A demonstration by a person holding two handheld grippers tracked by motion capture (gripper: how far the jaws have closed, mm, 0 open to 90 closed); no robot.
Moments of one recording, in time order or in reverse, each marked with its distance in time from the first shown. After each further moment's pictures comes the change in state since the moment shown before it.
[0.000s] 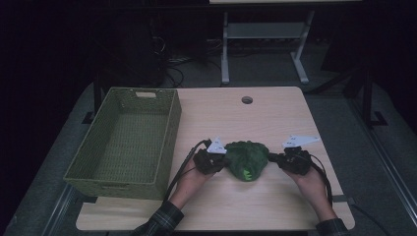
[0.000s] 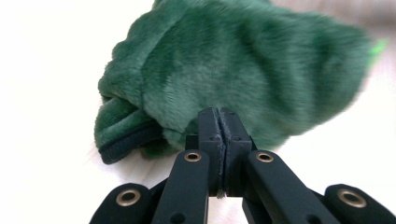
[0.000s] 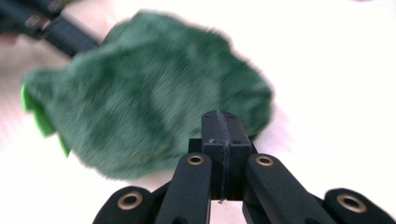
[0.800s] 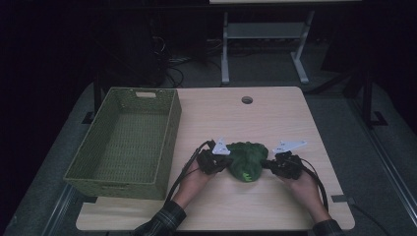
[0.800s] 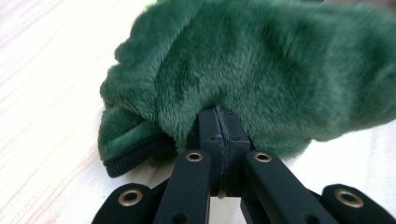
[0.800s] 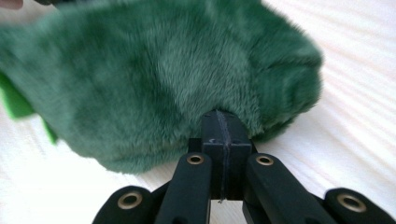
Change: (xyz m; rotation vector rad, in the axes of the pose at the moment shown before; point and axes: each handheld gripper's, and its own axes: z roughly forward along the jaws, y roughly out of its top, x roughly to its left) left arm 0.005 -0.002 0.023 0.053 0.058 0.017; right arm 0.015 -0.014 0.032 0.111 0.036 -0.027
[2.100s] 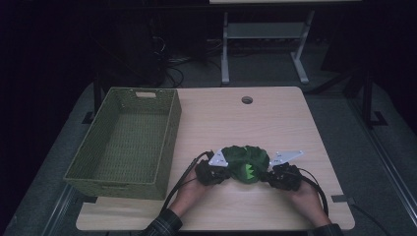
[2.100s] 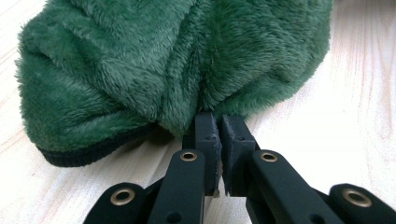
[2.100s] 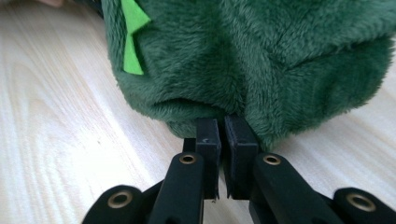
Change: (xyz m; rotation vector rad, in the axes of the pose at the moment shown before) left arm -0.018 -0.022 -0.003 -0.019 -0.088 0.025; right arm 0.024 -0.017 -0.005 0.042 0.069 -0.057
